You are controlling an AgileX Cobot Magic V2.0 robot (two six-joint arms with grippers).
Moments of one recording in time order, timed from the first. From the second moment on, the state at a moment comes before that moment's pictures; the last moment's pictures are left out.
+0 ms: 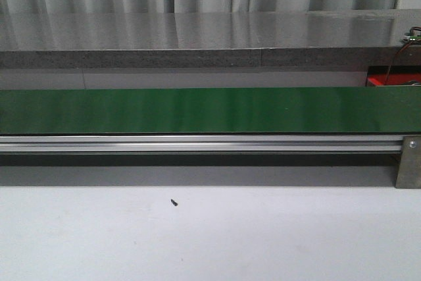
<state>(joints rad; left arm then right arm) 0.45 1.66 -1.38 -0.30 0.48 0.20 -0.12 0.87 -0.87 0.28 0.84 -0.36</state>
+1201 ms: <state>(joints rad) 0.56 2.22 -1.73 -0.20 0.44 0.20 -0.12 0.87 -0.87 0.28 0.84 -0.36</state>
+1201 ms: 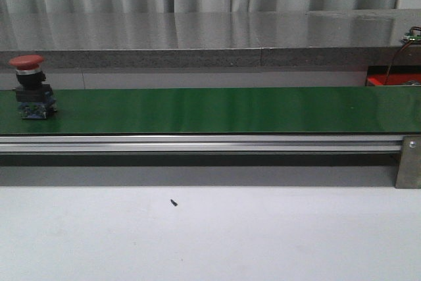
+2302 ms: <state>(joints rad) 0.56 2.17 -1.73 -0.20 0.47 0.20 -0.12 0.87 -0.87 0.28 0.84 -0.36</state>
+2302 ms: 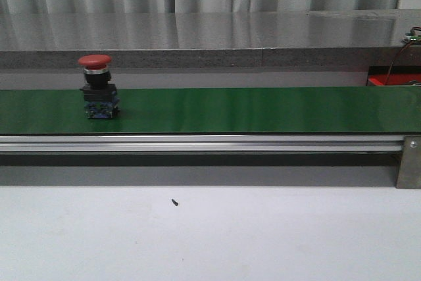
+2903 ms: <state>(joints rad) 0.43 1.72 -1.42 -0.28 0.60 0.20 -0.12 0.87 -0.87 0.28 0.84 -0.36</state>
